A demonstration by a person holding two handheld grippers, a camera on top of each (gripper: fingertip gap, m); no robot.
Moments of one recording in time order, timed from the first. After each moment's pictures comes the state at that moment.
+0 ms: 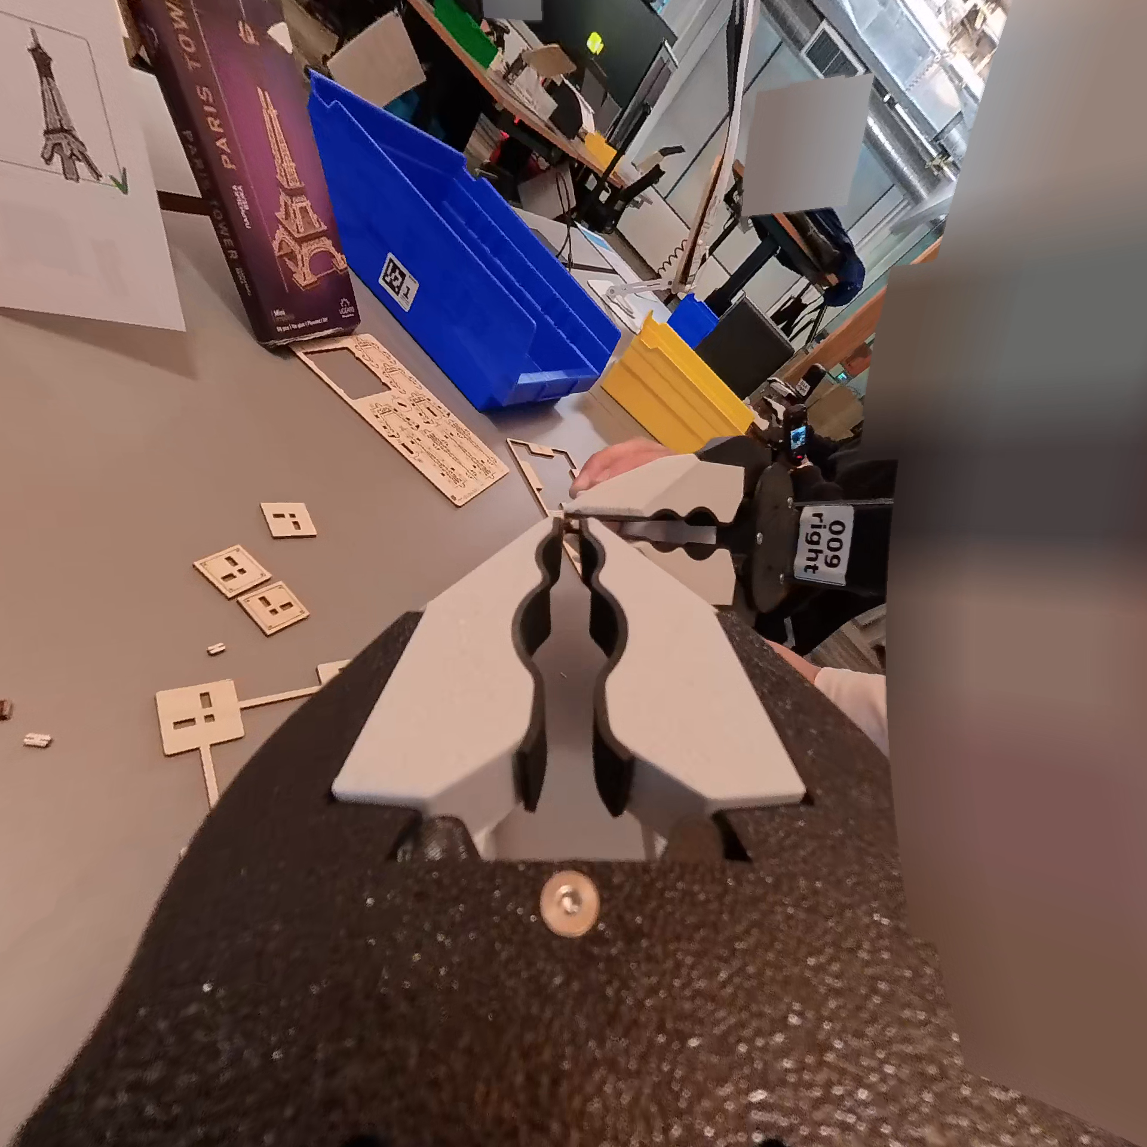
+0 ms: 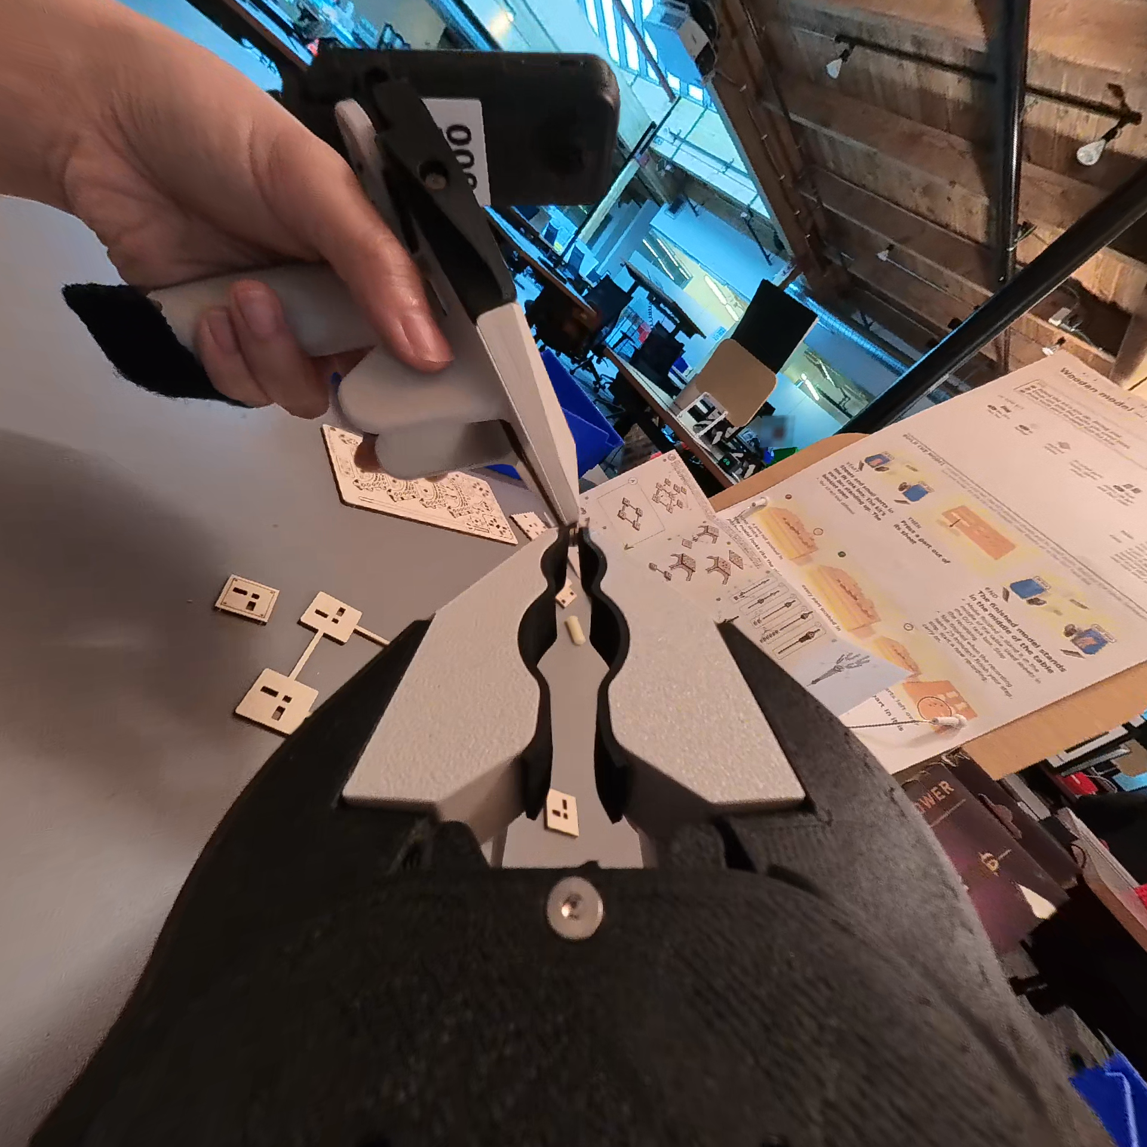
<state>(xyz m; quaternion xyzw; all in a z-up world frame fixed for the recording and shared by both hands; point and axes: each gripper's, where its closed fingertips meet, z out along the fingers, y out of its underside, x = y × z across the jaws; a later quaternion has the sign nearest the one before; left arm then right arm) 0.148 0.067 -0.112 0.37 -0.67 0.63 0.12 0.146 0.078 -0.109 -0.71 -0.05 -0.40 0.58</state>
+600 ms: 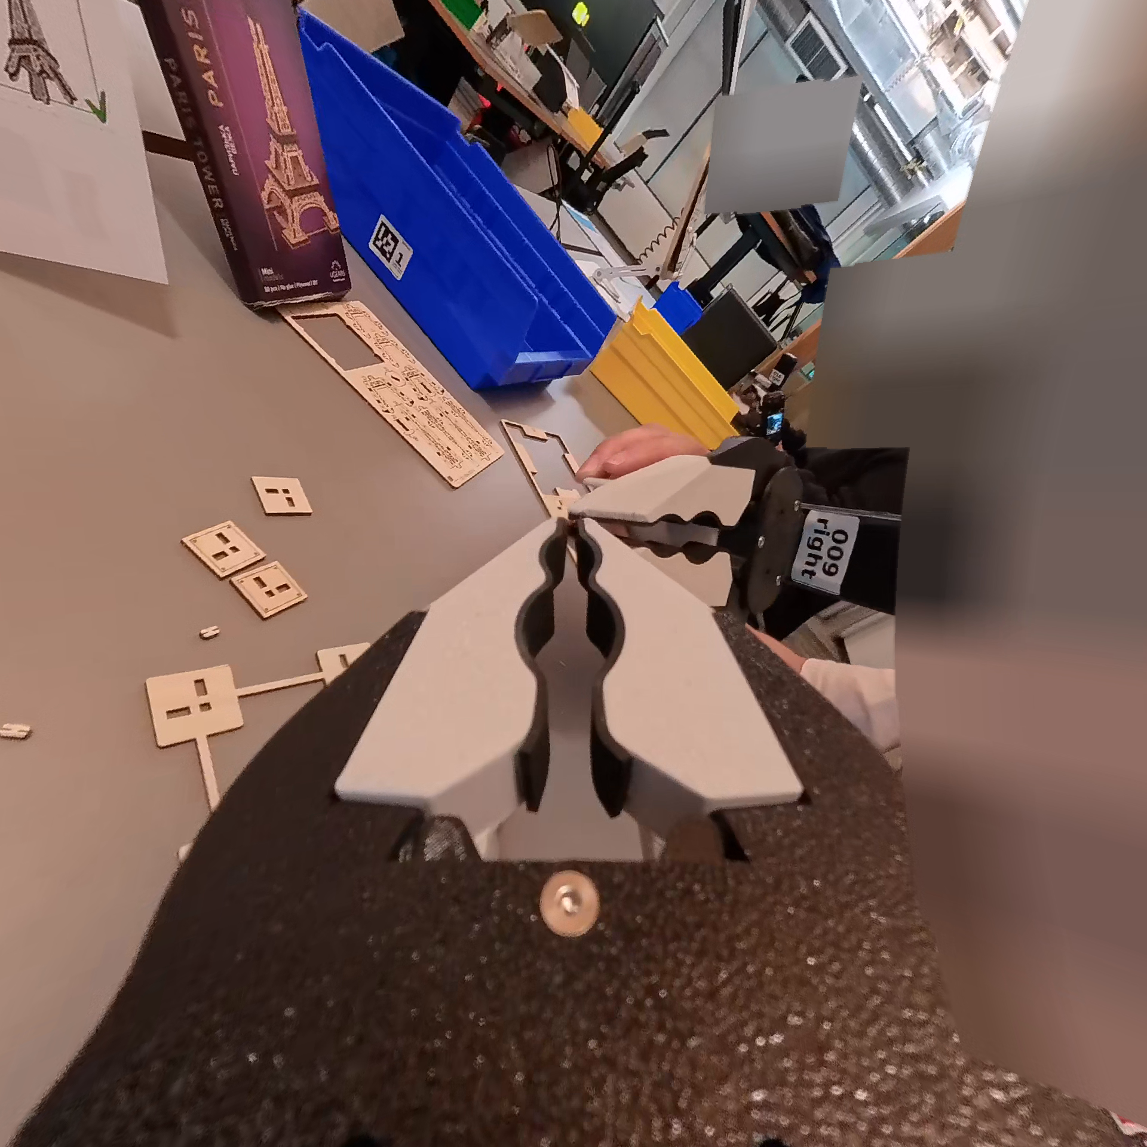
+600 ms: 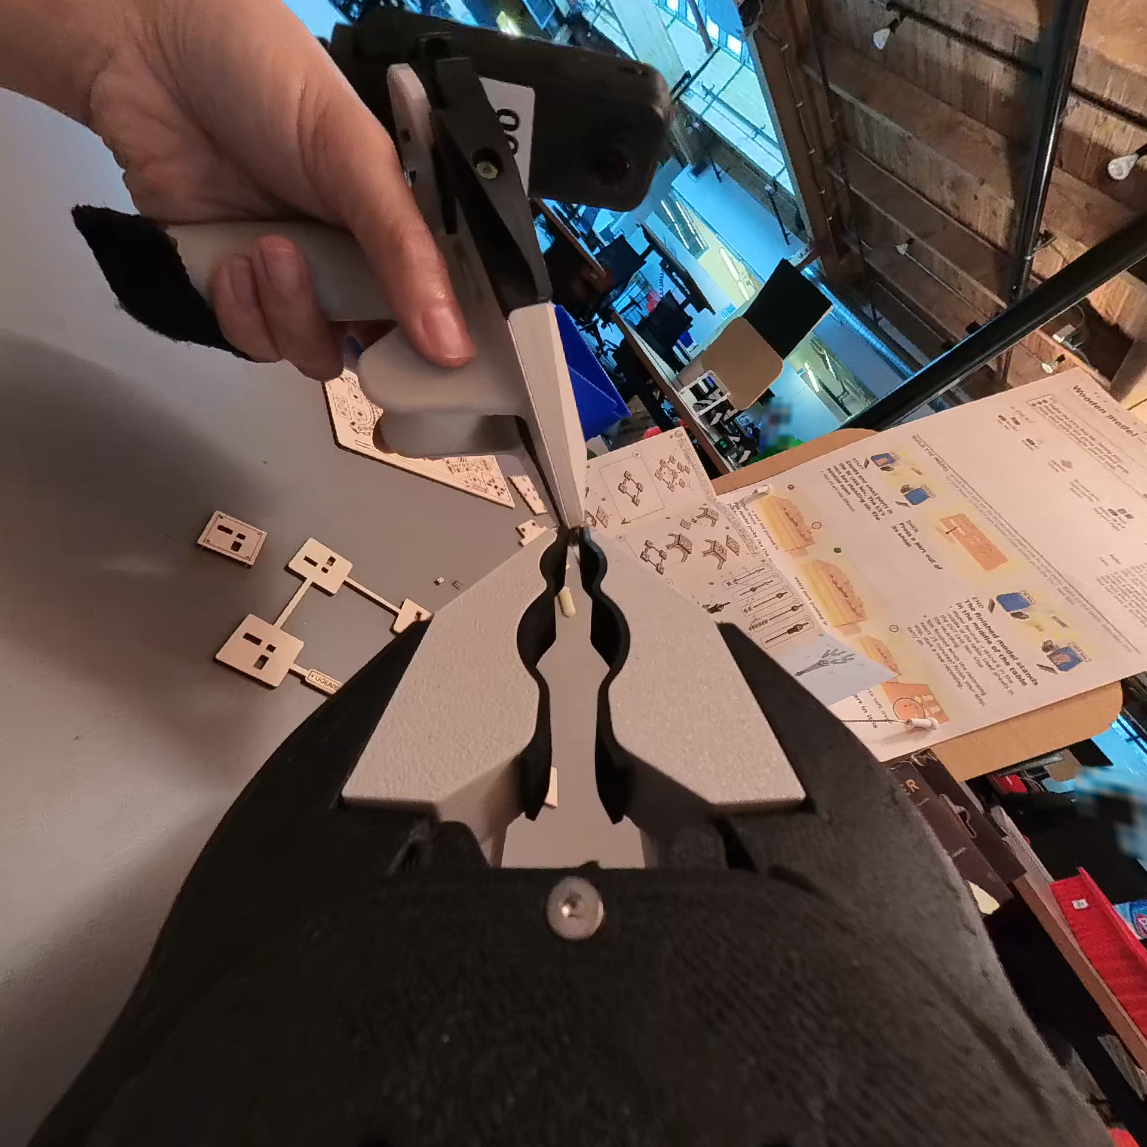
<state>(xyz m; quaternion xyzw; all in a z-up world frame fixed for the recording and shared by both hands) 0.152 0.068 -0.127 0.38 -0.66 0.63 0.15 0.151 0.079 -0.123 -0.73 -0.08 -0.43 0.53</state>
